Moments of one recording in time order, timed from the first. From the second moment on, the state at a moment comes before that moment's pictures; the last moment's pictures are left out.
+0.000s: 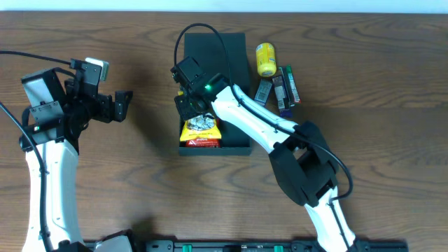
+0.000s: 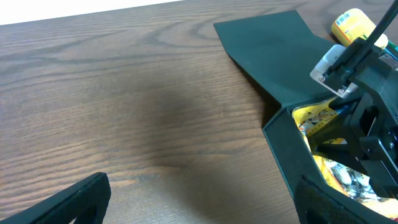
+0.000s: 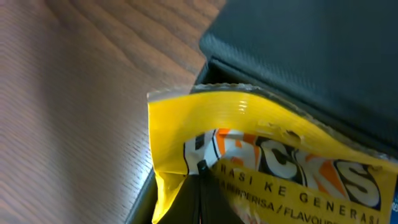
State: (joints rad) left arm 0.32 1.33 1.03 -0.50 0.54 0.39; right arm 0.75 2.25 1.84 -0.70 -0.08 0.35
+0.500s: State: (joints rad) left arm 0.32 1.33 1.03 -0.50 0.54 0.39; right arm 0.72 2.10 1.84 -0.77 -0.08 0.33
